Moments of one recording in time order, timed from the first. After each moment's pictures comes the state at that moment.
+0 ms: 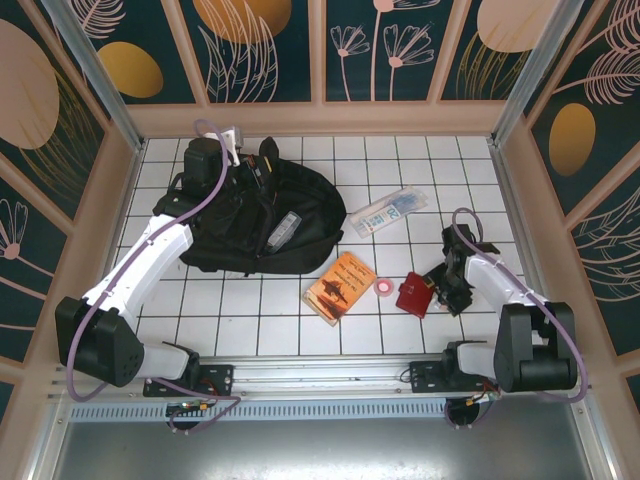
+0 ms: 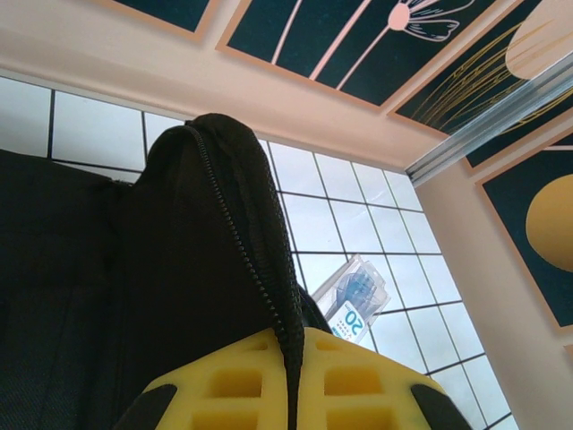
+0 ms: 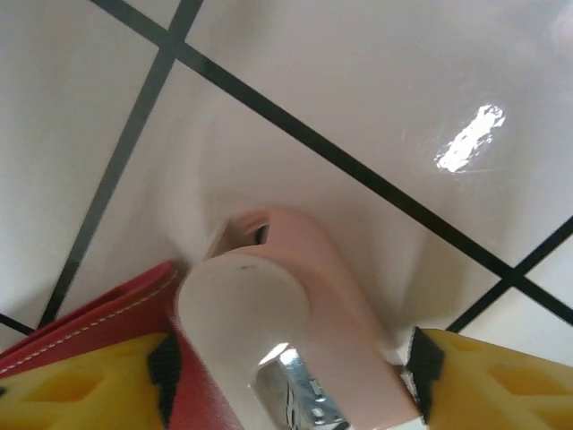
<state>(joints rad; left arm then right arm) -0.34 1.37 1.20 -0.22 0.25 -0.60 0.06 1.26 0.62 -0.82 -0.01 0.99</state>
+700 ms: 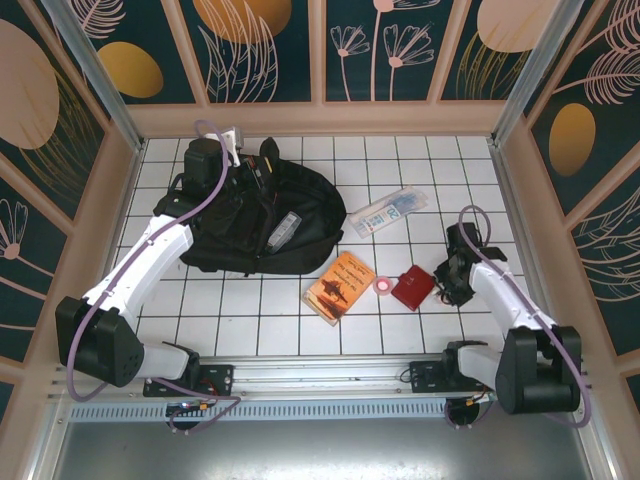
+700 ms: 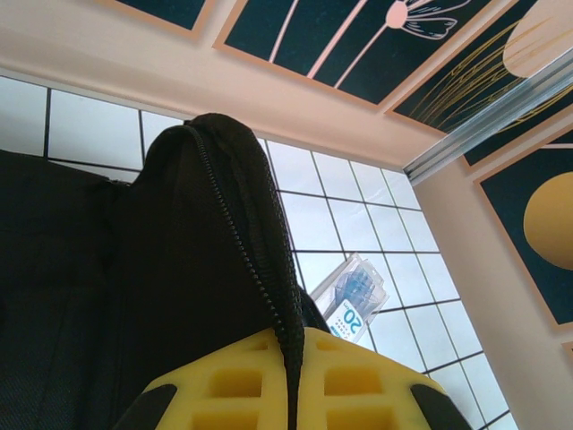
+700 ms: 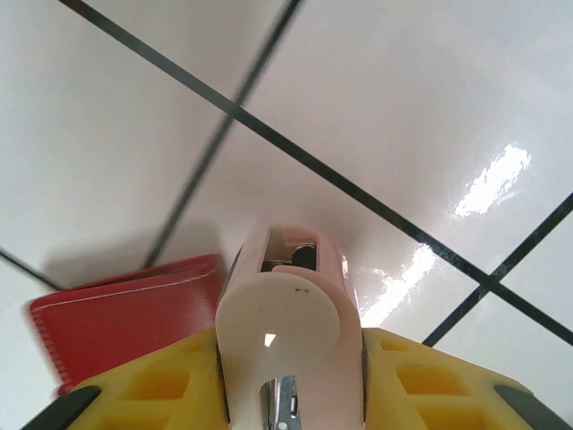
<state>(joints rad) -0.34 1.37 1.19 -0.21 0.25 -0.60 0.06 1.13 0.65 -0.85 0.05 1.00</state>
